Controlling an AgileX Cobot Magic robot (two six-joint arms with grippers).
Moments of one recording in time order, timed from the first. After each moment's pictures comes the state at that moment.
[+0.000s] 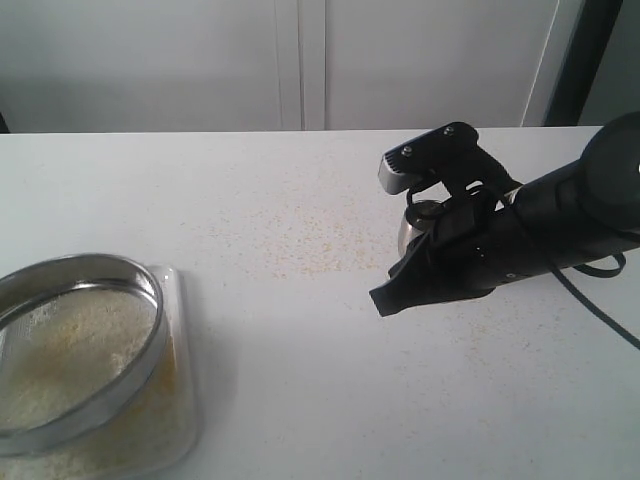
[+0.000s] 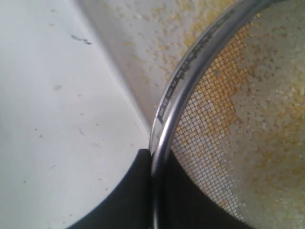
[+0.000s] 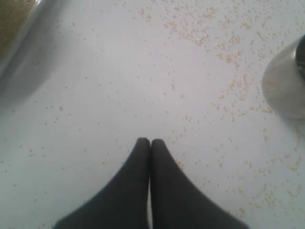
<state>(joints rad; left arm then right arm) 0.21 1.59 -0.96 -0.31 1.01 0.51 0.46 1.42 -0.83 0.52 0.45 -0.60</state>
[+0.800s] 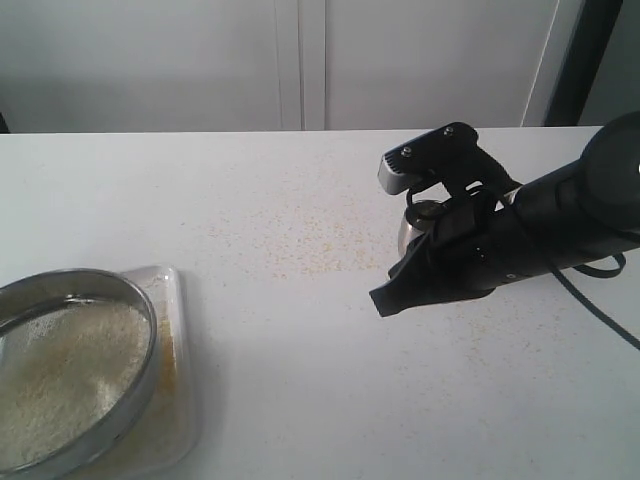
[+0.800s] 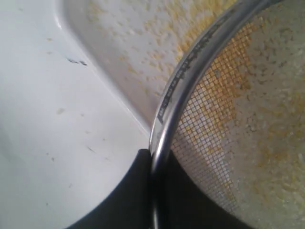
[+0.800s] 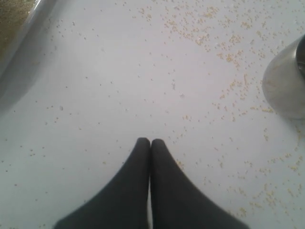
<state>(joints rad) 0.19 1.59 -0.96 -0.29 1.00 0.71 0.46 1.42 -0.83 0.52 0.45 -0.60</state>
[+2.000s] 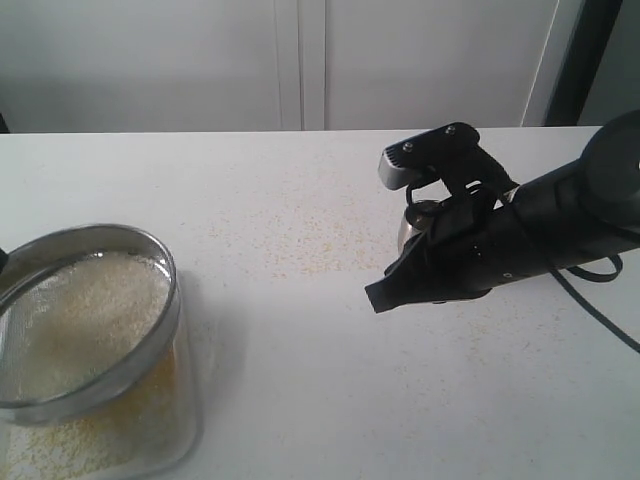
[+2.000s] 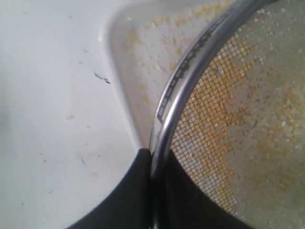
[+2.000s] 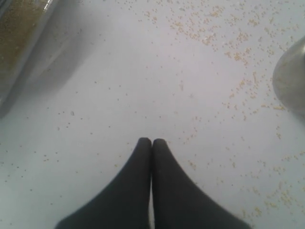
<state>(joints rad) 0.17 1.59 -0.98 -0.33 0.93 0.43 0.46 1.42 -0.83 0.56 0.45 -0.60</state>
